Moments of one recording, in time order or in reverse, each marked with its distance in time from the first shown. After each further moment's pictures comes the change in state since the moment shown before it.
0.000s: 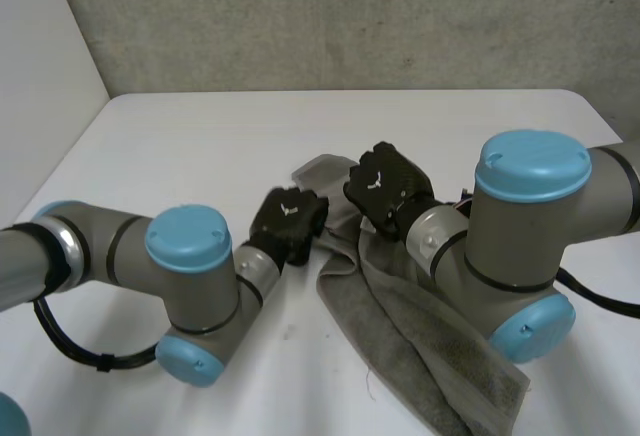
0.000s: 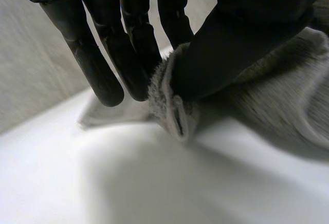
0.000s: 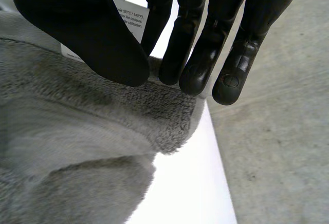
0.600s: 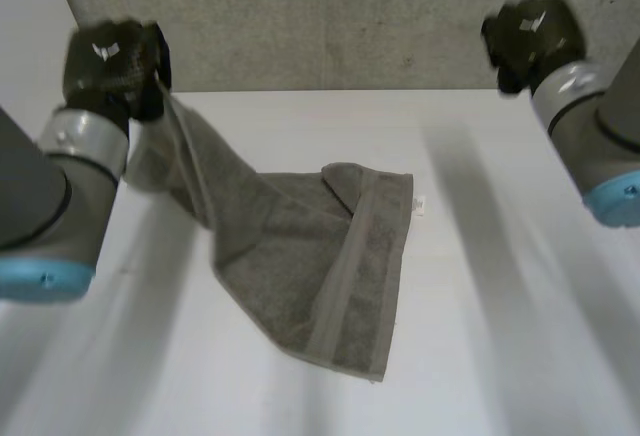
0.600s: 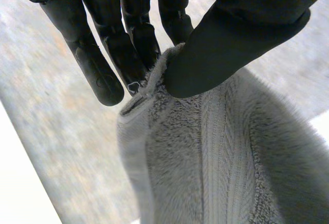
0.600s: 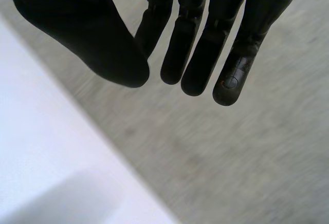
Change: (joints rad) left arm 0.257 0.528 -0.121 -0.058 -0.136 -0.006; right arm -0.282 -0.073 -0.261 0.038 0.086 0.444; left_hand 0.044 0.048 0.049 0.050 0.050; right_hand -0.005 -0.004 -0.004 -0.003 0.006
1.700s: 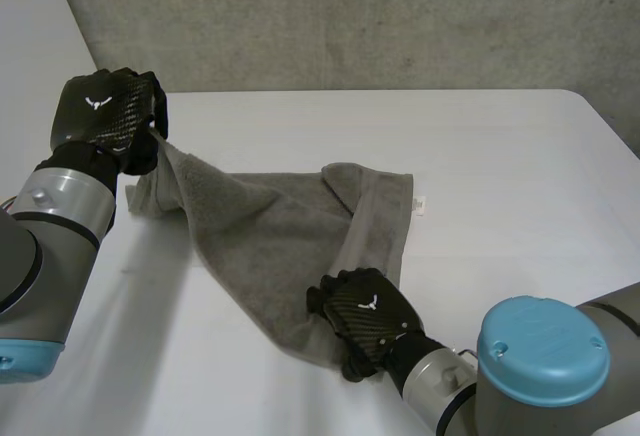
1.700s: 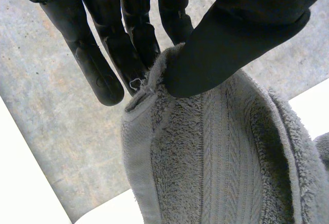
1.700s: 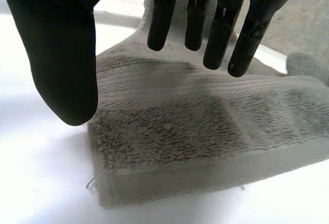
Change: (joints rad) left arm 0.015 0.152 -0.226 0.000 0.027 -0.007; right arm 0.404 -0.075 0.808 -0.291 -0.113 0.307; left_hand 0.000 0.000 0.000 0.000 0.000; right_hand -0.811 -0.719 -0.710 -0.713 -0.707
